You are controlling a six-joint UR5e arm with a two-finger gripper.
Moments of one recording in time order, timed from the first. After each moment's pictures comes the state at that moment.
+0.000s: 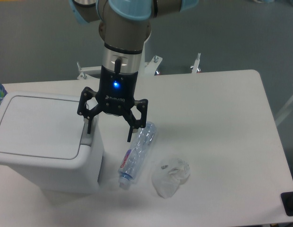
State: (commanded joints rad) arm 2.31 -1.72 -1.56 -0.92 1.21 0.39
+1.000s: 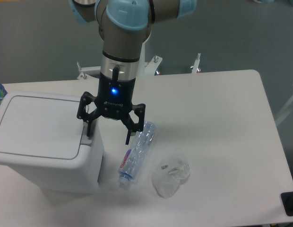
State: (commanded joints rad) arm 2.31 -1.73 -1.59 -0.92 1.22 0.39
